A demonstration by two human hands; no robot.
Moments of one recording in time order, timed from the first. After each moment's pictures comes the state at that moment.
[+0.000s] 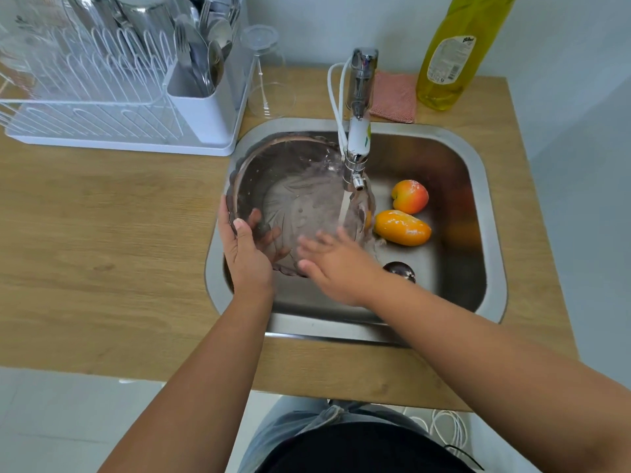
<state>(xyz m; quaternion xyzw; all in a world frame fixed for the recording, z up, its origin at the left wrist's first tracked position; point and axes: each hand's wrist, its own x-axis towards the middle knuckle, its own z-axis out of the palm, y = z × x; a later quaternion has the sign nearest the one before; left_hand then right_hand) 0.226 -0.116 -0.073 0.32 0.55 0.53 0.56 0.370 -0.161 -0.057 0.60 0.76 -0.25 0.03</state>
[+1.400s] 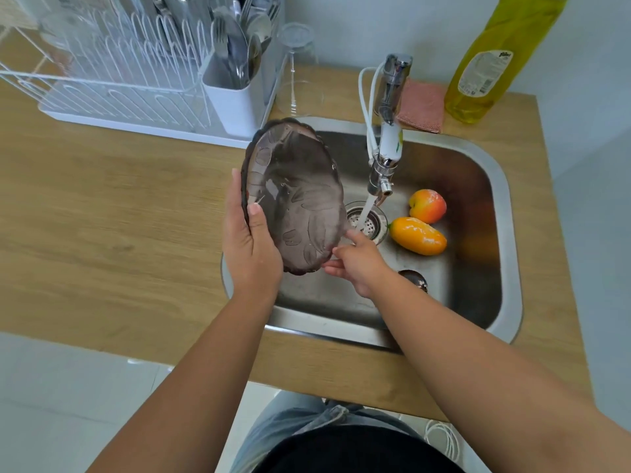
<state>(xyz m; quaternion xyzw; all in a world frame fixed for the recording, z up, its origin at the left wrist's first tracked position) 0.205 -0.124 -0.045 0.54 0.56 0.53 0.34 0.360 -0.137 -0.097 0.68 0.16 -0.61 -0.37</state>
